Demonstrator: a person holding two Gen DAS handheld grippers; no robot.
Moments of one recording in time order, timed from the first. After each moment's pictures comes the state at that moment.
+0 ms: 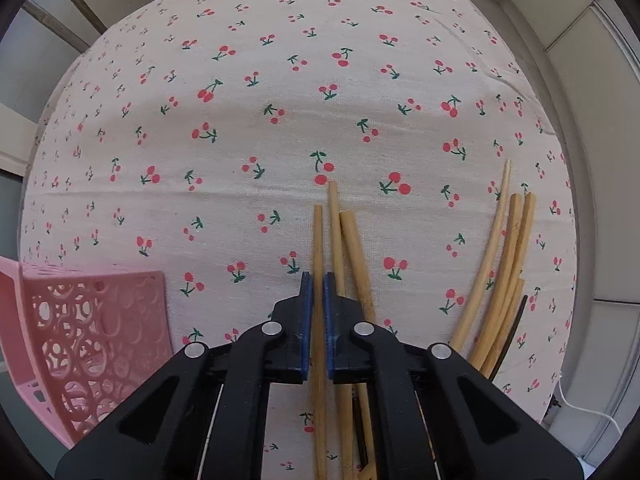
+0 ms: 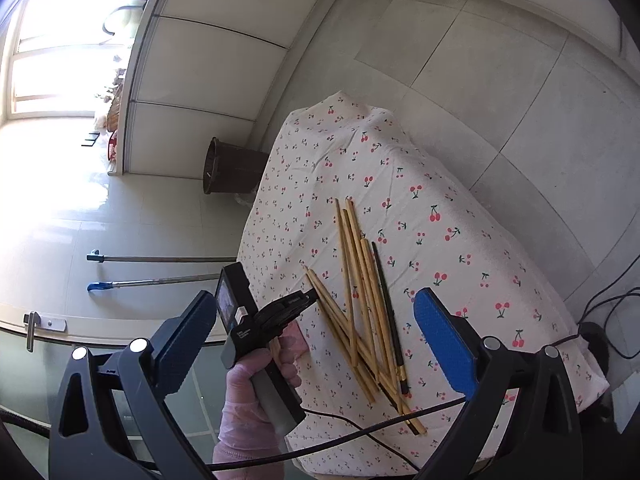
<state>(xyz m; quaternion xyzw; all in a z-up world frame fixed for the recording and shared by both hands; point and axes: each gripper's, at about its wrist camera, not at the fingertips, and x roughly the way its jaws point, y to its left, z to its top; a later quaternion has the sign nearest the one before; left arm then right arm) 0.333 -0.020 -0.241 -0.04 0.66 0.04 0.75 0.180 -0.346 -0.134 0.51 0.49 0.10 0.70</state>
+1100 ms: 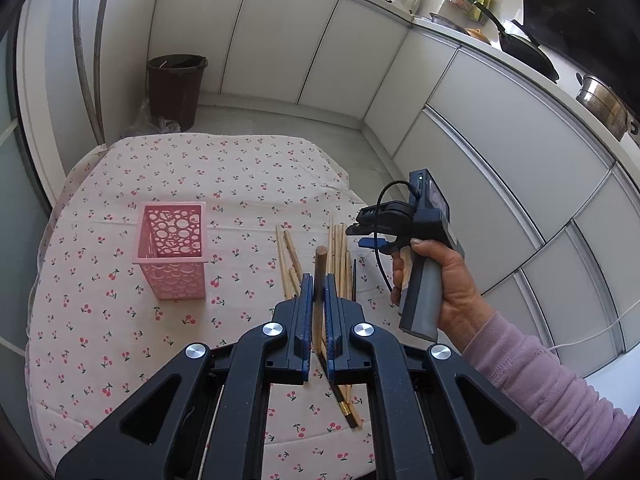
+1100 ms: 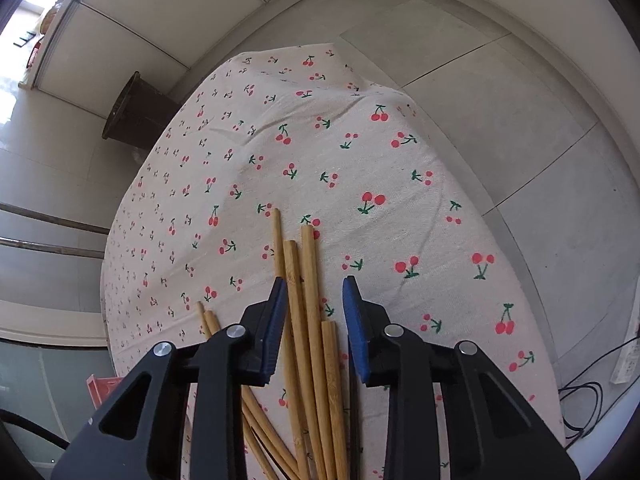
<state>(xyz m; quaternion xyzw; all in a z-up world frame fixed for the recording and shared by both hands) 0.104 0.037 -0.063 -0.12 0.40 -0.14 0.90 0.316 -0.231 -0.226 0.29 0.58 0.03 0.76</state>
